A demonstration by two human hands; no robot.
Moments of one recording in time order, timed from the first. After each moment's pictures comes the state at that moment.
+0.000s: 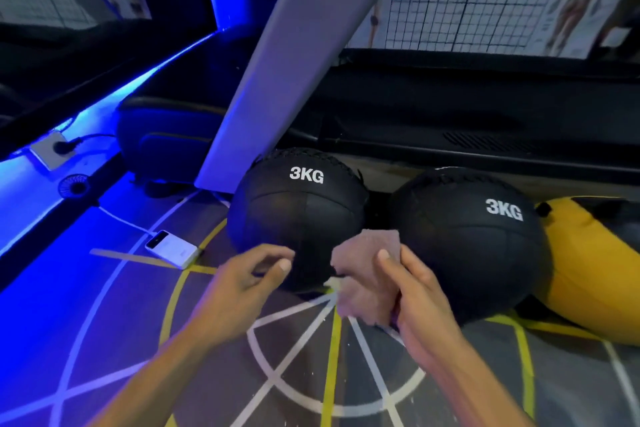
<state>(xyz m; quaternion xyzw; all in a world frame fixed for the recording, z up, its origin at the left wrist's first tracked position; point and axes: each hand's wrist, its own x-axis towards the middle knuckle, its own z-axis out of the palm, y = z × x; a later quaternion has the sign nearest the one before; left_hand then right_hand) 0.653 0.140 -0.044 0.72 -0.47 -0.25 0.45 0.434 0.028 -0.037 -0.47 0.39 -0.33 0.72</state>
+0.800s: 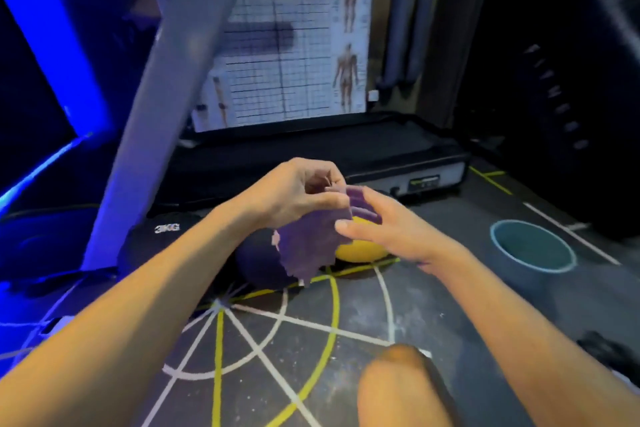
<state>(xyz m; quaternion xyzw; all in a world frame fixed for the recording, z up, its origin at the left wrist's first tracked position) 0.278 0.185 0.305 0.40 -0.81 -0.31 0.32 0.065 0.187 0.261 -0.73 0.37 -0.32 0.48</state>
